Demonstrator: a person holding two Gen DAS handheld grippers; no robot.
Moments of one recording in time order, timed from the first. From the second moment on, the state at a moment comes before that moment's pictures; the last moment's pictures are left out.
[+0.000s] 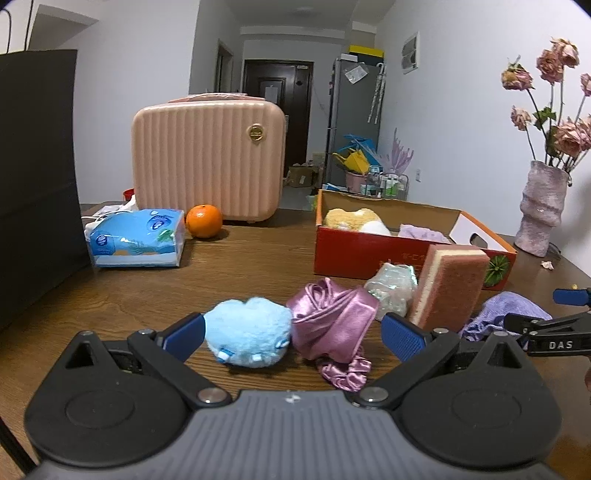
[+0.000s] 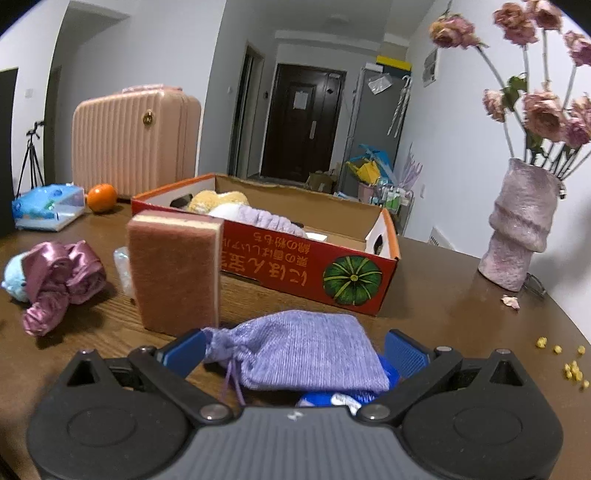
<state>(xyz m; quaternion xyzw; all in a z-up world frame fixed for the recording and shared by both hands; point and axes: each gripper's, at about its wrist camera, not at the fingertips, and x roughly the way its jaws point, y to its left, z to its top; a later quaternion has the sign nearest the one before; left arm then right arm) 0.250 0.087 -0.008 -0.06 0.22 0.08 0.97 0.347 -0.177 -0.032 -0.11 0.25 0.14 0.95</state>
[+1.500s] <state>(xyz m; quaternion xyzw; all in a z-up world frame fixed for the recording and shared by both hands) 0.258 0.100 -0.014 -0.08 0.25 0.09 0.96 0.384 -0.172 -0.053 -0.09 0.25 0.15 0.95</state>
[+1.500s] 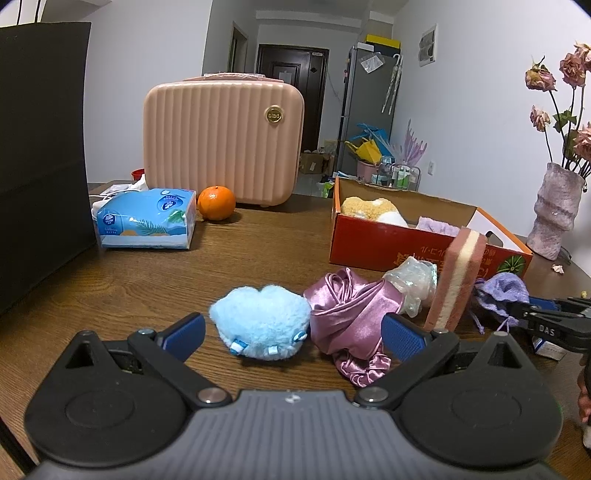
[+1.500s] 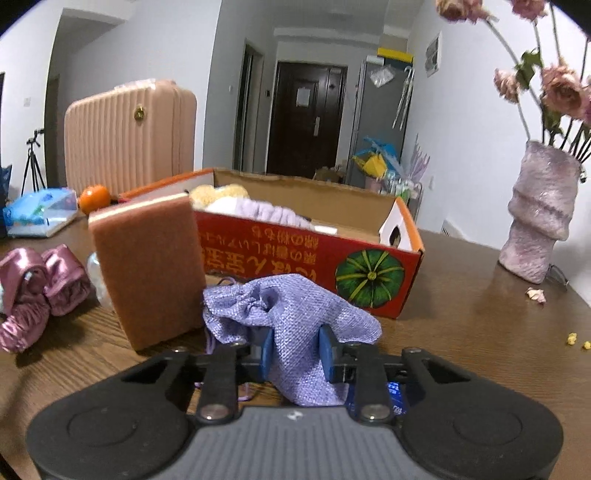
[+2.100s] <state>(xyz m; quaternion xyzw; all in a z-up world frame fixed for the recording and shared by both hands) 0.255 0.093 -0.014 -0.07 0.24 0.08 0.96 0.313 -0.192 -0.027 -0.05 0.17 0.13 0.97</state>
